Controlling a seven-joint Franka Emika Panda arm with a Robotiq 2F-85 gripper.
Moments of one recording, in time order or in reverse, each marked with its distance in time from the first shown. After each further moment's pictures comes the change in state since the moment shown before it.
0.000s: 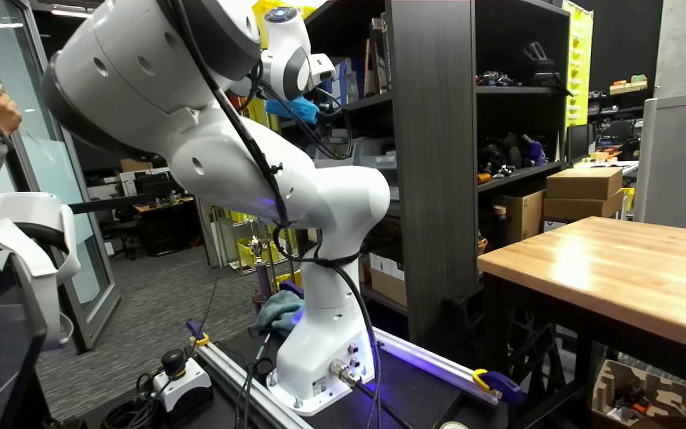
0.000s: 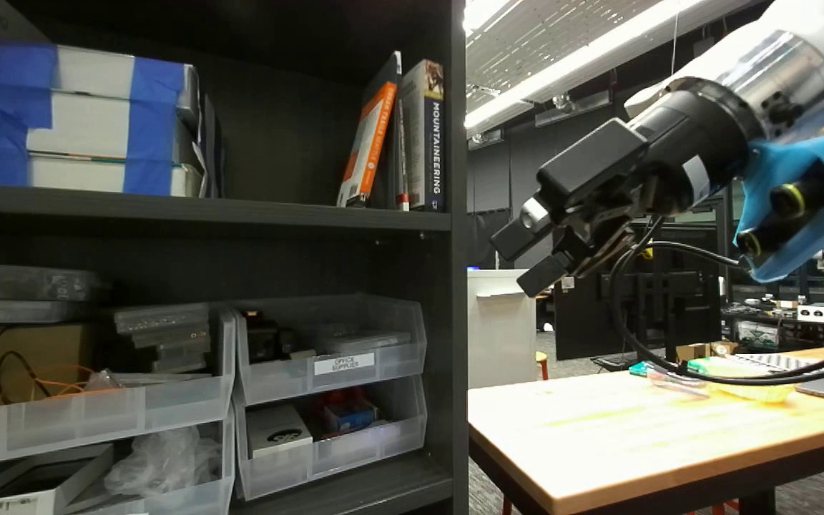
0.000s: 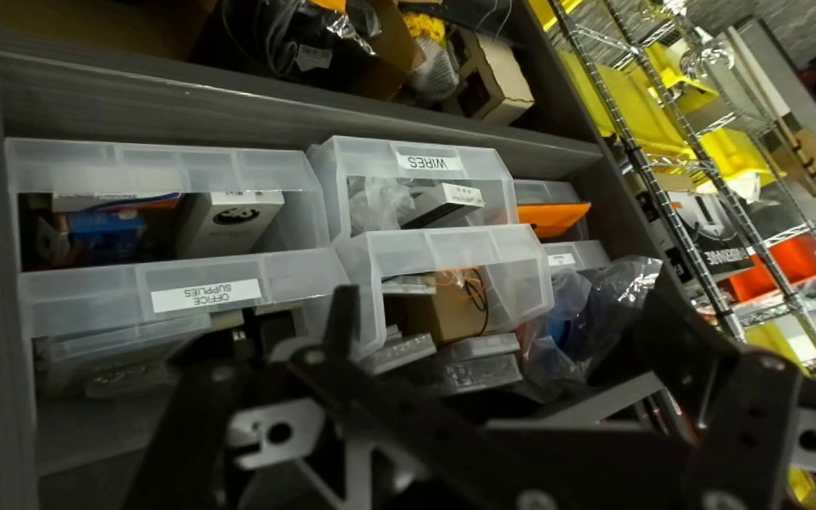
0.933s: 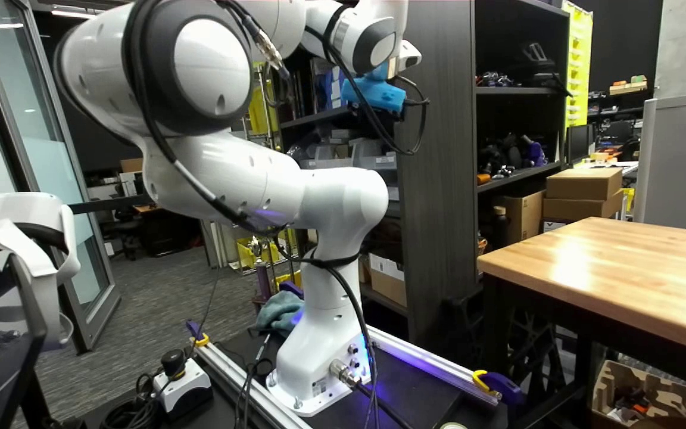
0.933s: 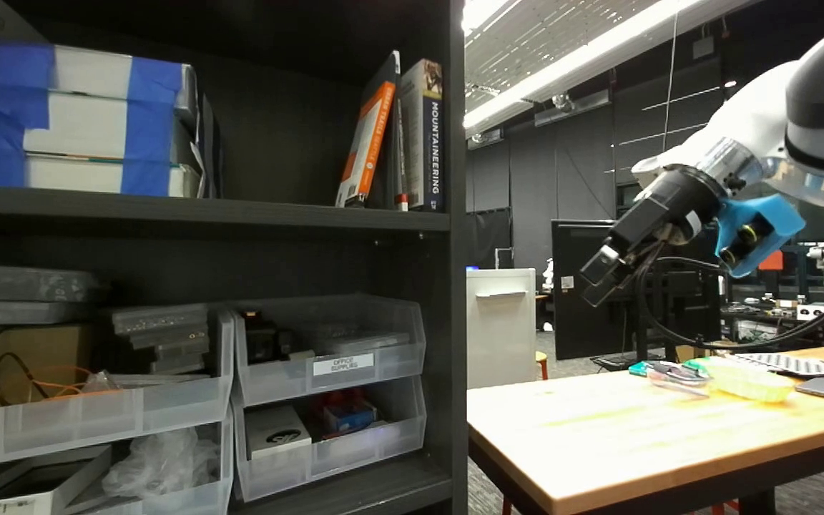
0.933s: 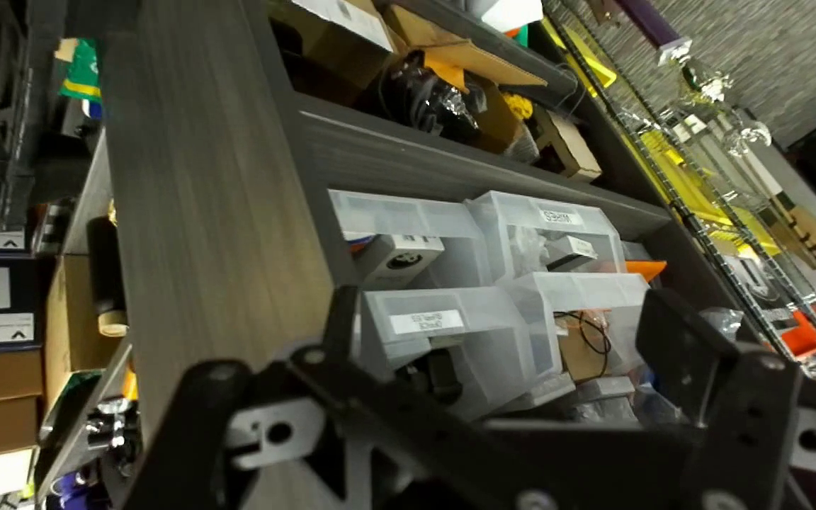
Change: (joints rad) arm -0.174 -0.058 -0.591 0.003 -0.226 -0.387 -0.468
